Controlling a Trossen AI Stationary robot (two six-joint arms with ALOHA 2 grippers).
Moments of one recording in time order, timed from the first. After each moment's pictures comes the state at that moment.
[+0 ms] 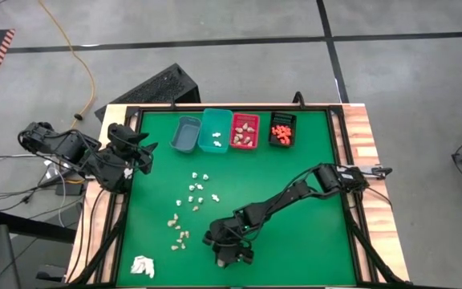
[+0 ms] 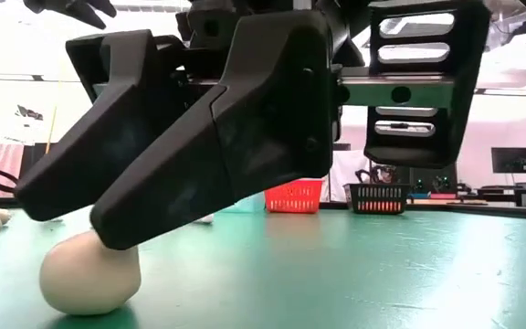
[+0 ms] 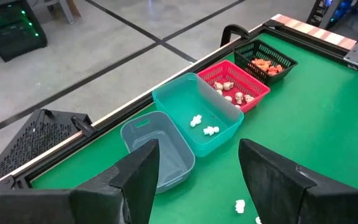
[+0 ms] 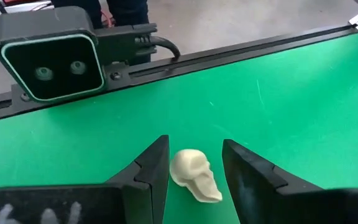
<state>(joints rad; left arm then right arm) -0.41 0.80 1.11 -1.15 -0.98 -0.82 0.37 2.25 1.58 -0.02 -0.52 -0.64</state>
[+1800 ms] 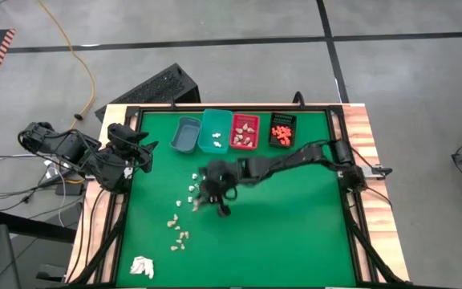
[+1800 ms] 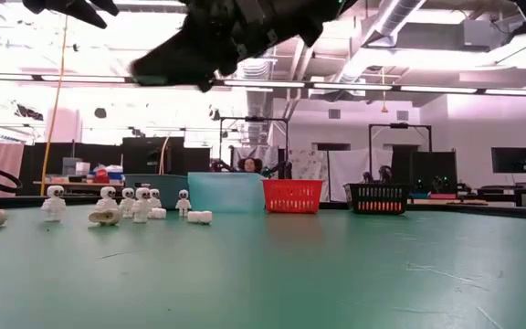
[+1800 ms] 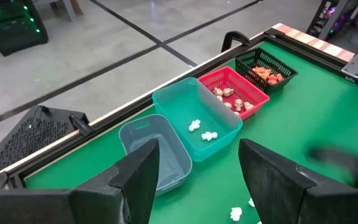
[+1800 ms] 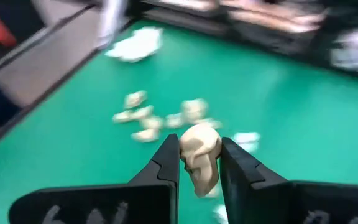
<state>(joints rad) -0.41 0.80 1.11 -1.14 -0.99 -0.86 0.06 2.00 1.58 -0.08 -0.31 -0.19</state>
